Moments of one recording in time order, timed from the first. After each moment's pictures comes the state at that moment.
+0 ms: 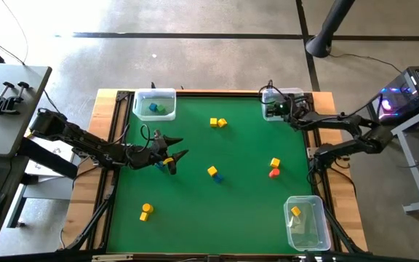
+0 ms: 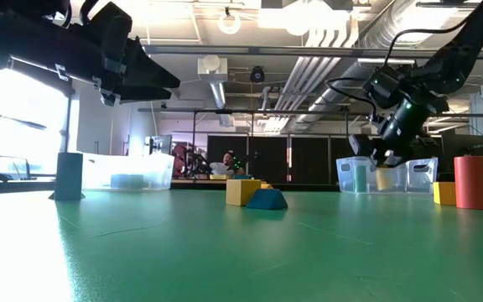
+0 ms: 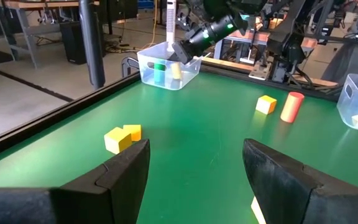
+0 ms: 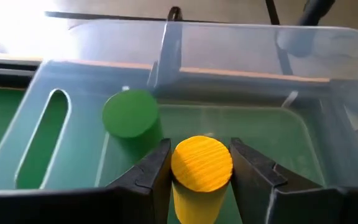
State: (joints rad) left arm -0.24 1.19 0.31 0.66 -0.69 -0.21; right arm -0.81 1.33 0.44 0.11 0.52 0.44
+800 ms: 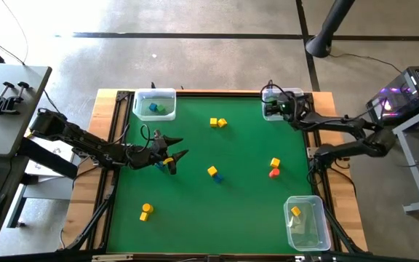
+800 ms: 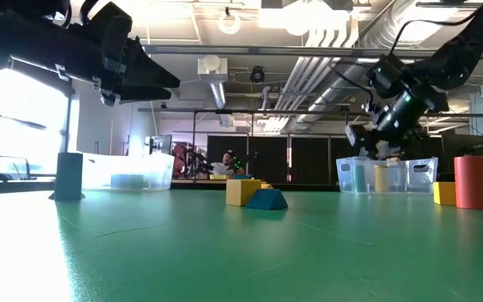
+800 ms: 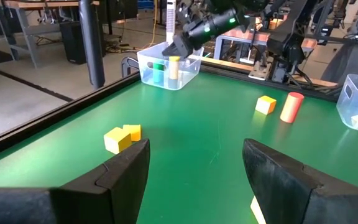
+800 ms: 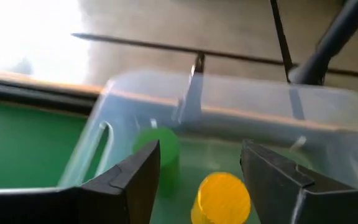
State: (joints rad) left arm -0.24 1.19 0.31 0.66 -0.69 -0.21; right arm -0.78 1.26 0.44 0.20 0.53 0.31
